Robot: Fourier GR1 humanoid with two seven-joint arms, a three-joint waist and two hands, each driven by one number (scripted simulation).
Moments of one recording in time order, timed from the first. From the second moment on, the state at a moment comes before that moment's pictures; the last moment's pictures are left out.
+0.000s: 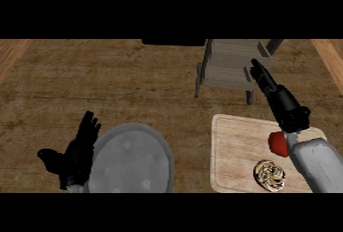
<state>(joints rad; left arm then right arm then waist) 0.04 0.26 -0.29 -1.46 0.40 0.39 -0.09 -0.36 -0.42 0.26 -1.37 -0.15 -0.08 -0.10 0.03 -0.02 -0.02</state>
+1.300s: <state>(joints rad) 0.07 0.58 -0.19 -1.38 0.39 0.20 0.04 0.18 -0.49 0.07 -1.45 -0.15 -0.44 0.10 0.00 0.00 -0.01</state>
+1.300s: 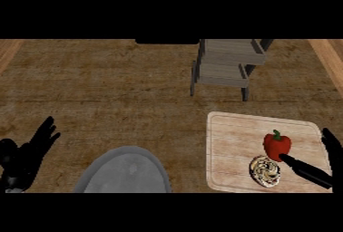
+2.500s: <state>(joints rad) 0.07 0.53 -0.09 -1.37 0.32 0.11 0.08 0.06 -0.68 0.02 -1.75 -0.19 -0.14 0.95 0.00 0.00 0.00</state>
